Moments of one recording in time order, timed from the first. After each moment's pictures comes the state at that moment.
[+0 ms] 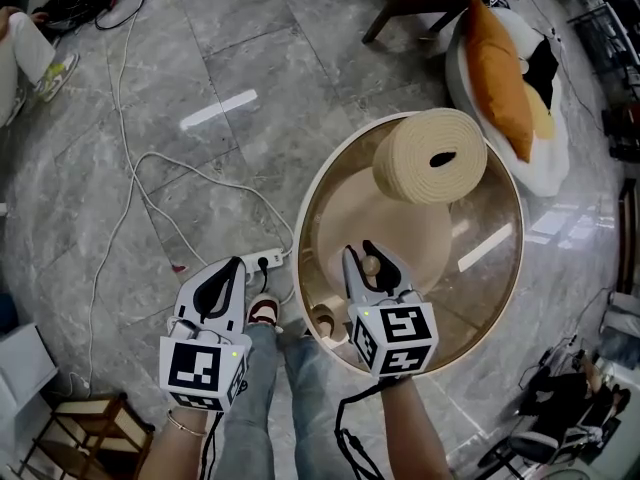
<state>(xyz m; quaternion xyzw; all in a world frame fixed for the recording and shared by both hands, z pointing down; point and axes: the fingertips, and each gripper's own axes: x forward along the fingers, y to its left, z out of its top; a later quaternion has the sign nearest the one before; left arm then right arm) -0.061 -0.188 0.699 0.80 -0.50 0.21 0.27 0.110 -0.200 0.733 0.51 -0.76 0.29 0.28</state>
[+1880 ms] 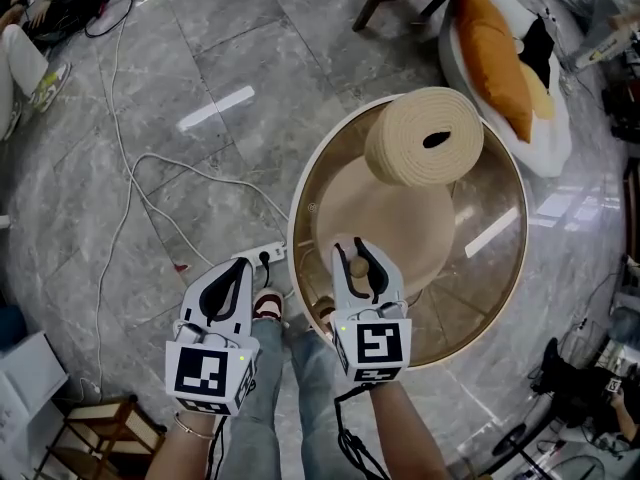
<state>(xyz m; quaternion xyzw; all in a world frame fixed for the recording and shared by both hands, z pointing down) -0.039 -0.175 0.701 0.80 -0.48 0.22 0.27 0.103 -0.183 0.732 0.55 -0.77 0.21 0.24</state>
